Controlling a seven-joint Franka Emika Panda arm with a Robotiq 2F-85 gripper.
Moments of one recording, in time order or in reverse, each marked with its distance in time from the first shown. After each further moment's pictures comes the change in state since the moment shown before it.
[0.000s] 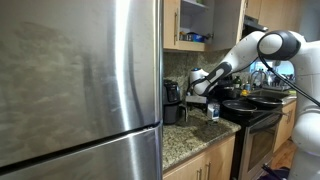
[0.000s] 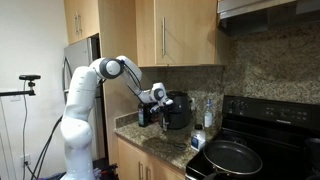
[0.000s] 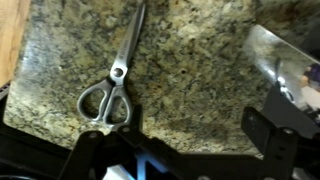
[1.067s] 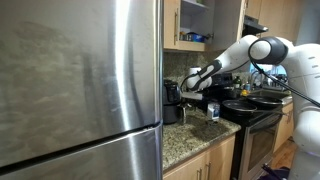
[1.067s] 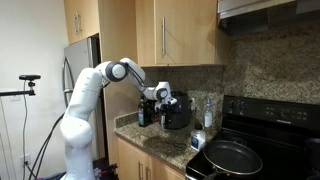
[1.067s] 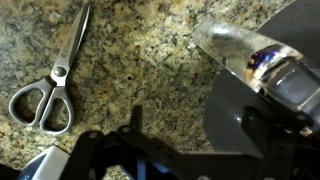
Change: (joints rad) arm 0.039 0.096 -0.032 0.154 0.289 -0.010 -0.337
